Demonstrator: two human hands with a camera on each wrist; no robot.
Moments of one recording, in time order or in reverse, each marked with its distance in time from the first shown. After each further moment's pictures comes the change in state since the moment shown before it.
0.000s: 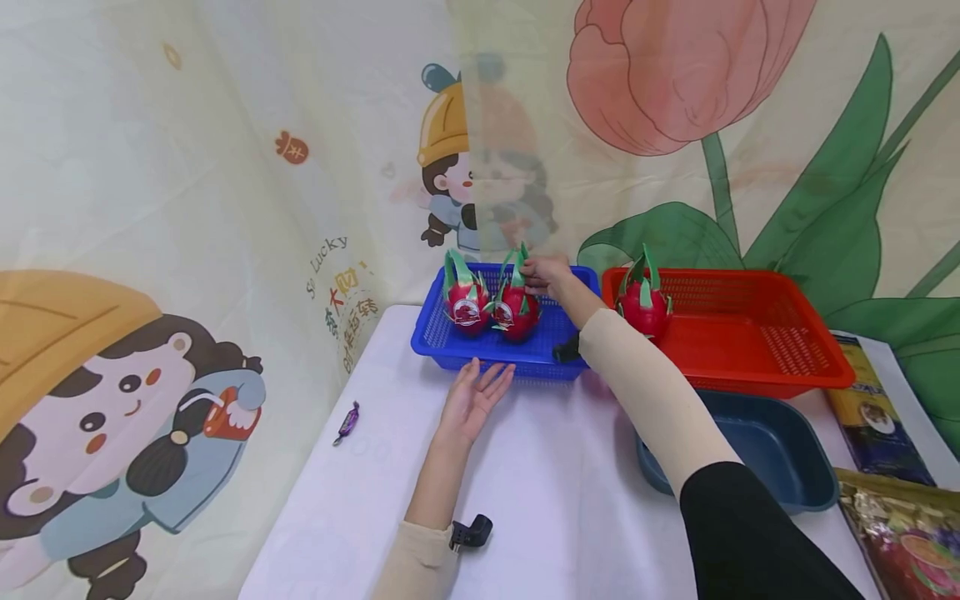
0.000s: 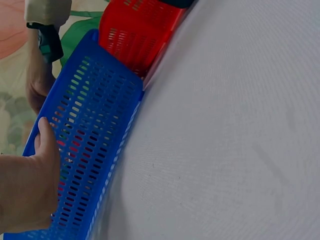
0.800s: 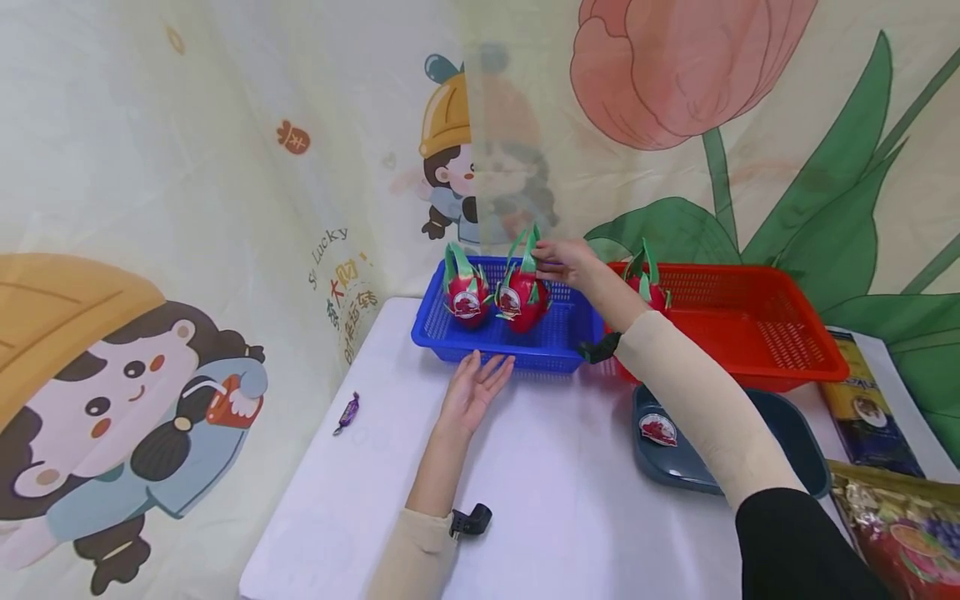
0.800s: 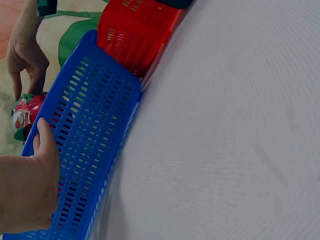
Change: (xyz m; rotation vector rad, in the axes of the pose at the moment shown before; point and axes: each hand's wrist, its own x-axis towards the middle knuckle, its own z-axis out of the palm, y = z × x) left_hand 0.001 0.001 0.003 -0.013 0.008 0.005; right_hand -0.057 -0.035 -0.019 0.079 -0.066 0.021
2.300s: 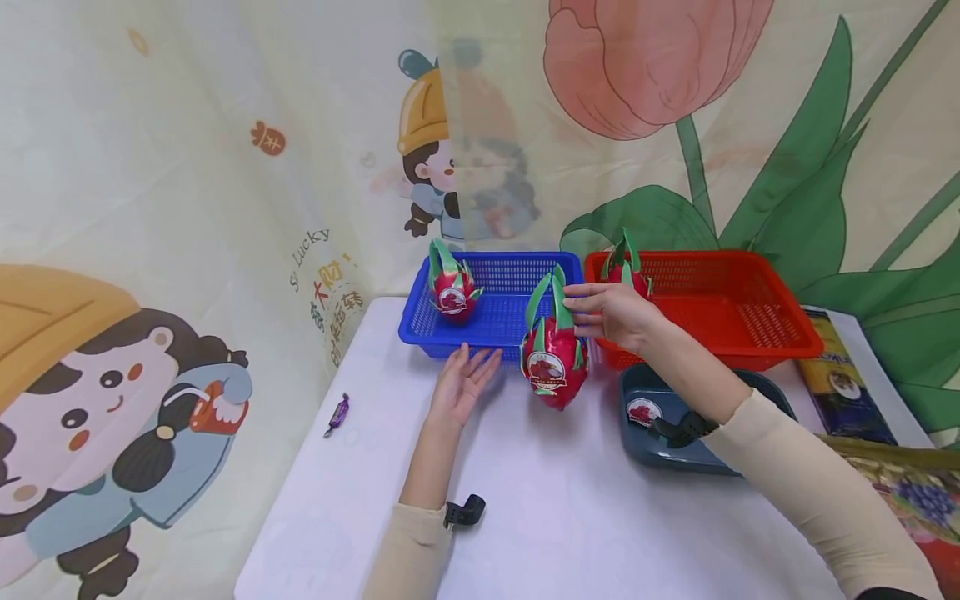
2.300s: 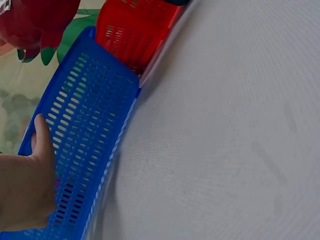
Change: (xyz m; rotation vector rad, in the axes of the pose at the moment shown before) left_hand 0.006 -0.001 0.000 0.031 -0.003 0.006; right_hand -0.151 0.040 -0.063 -0.134 -0.145 -0.026
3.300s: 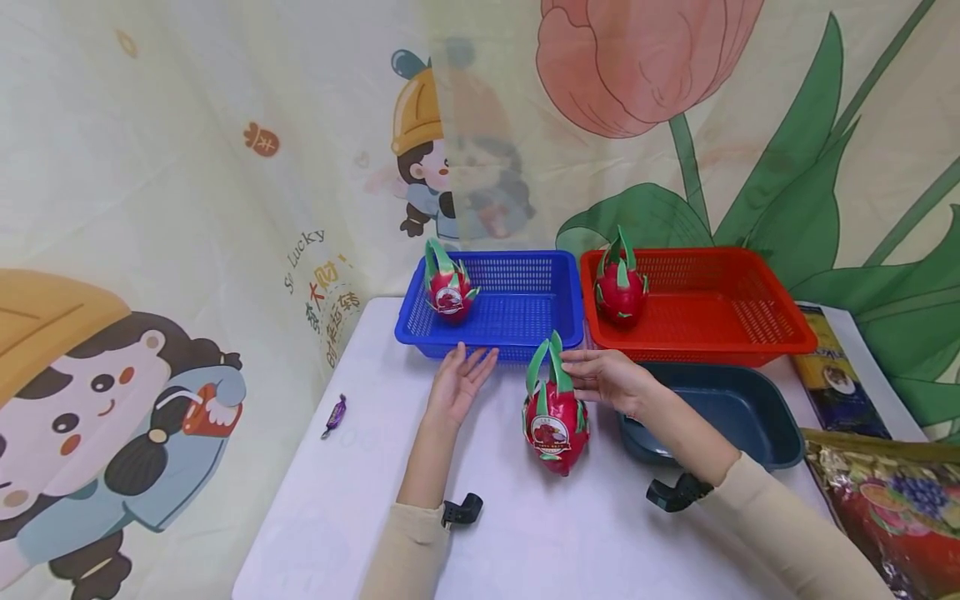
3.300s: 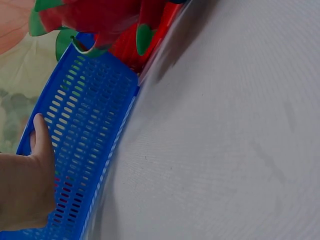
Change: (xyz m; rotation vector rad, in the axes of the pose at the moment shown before) left_hand 0.003 -0.002 -0.002 0.013 -0.001 0.015; right_hand -0.012 0.097 -0.008 0.125 -0.043 0.135
